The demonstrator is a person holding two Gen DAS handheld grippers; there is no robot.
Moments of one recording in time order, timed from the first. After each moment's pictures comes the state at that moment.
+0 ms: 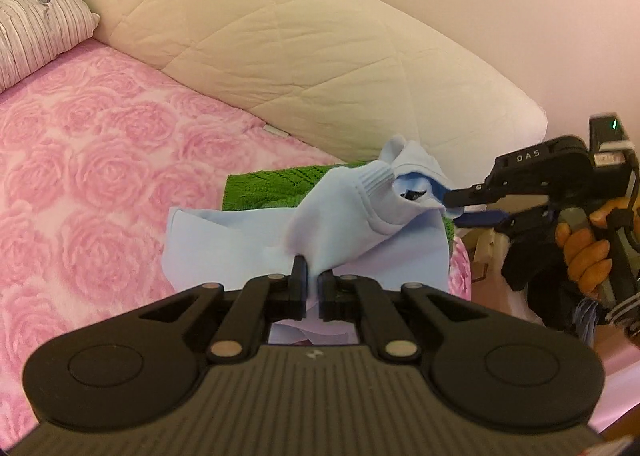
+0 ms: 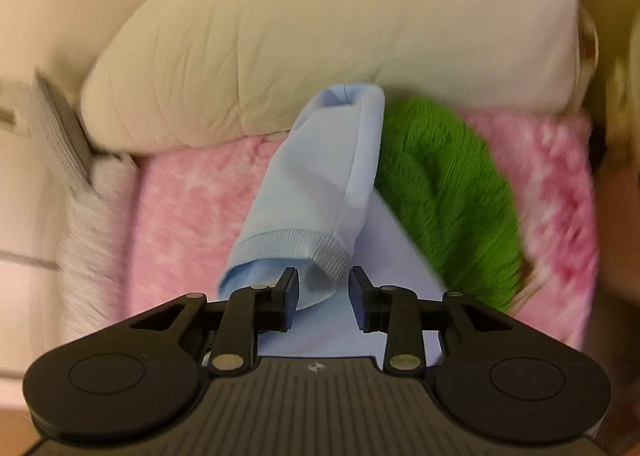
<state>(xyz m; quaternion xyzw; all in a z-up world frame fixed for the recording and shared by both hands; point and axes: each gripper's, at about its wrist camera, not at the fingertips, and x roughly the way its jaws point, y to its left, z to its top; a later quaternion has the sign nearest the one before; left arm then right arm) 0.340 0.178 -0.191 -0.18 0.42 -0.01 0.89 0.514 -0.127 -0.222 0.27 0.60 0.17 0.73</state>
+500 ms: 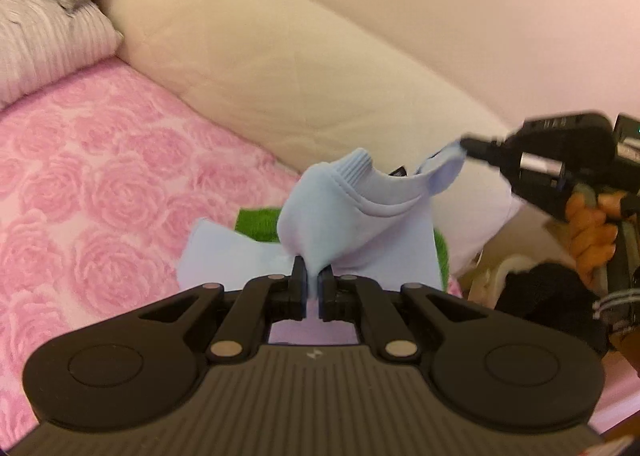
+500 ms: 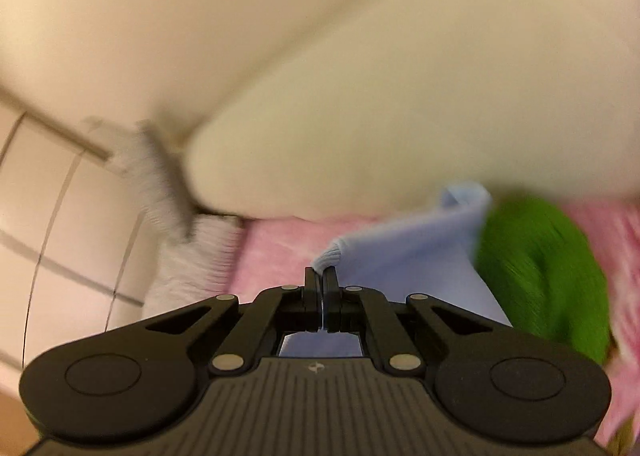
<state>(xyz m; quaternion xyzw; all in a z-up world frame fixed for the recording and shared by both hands) 0.307 0.192 -0.155 -0.22 0.35 0.03 0.91 0.526 -0.094 -0.140 0.30 0.44 0.31 0.79</state>
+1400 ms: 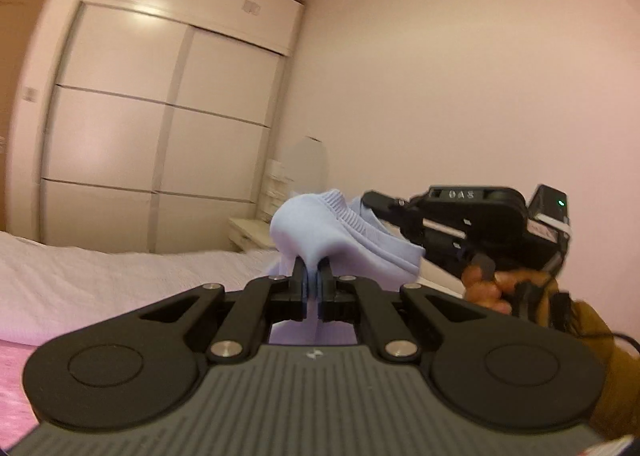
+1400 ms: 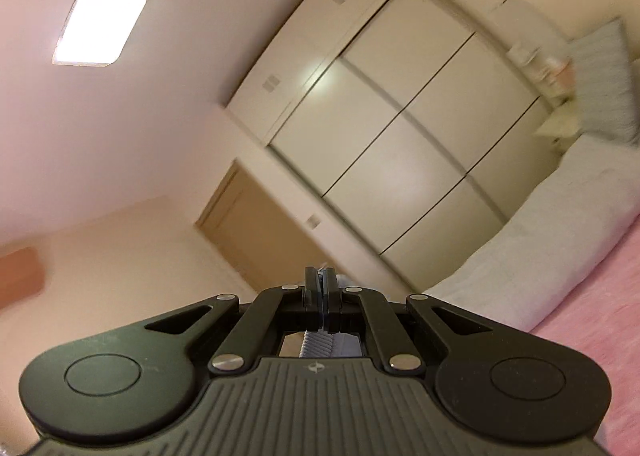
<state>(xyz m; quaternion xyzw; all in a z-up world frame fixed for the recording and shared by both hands) -0.223 0.112 0.133 -0.10 0.02 0.38 0.92 0.095 0.115 0.106 0.26 0.29 0.75 0.53</state>
